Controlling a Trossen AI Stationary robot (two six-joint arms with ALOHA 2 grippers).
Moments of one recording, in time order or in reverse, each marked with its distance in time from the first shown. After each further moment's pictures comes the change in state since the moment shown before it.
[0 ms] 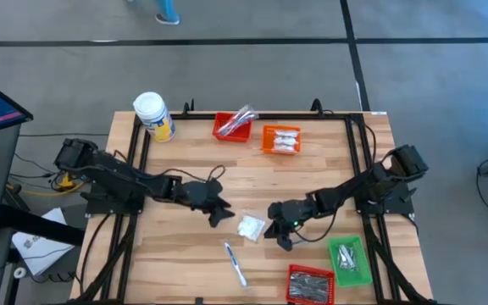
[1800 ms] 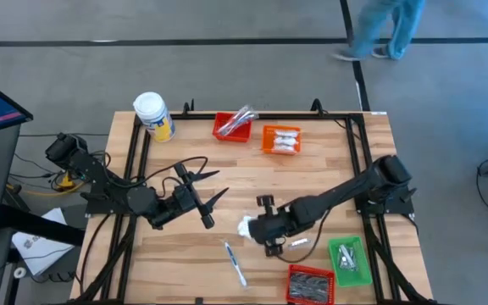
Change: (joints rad) left arm -0.358 -0.138 0.230 0.467 -0.948 1.350; right arm 0.084 0.190 0.755 -1.030 0.378 -0.502
